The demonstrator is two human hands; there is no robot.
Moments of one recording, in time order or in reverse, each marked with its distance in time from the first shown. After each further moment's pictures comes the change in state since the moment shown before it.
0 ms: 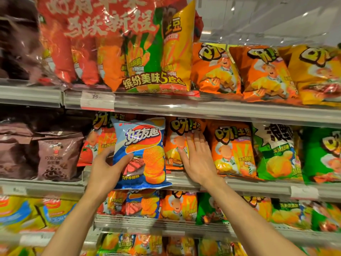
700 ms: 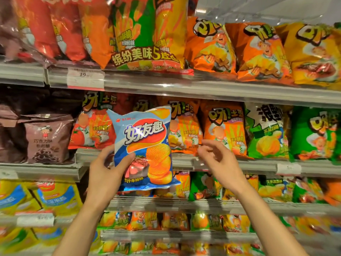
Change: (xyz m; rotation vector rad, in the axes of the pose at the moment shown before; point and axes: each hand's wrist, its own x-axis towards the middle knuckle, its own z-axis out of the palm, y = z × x) left_hand -0.060 0.005 0.016 -0.146 0.007 -0.064; right_hand -0.096 0.027 -0.068 0.942 -0.054 0.269
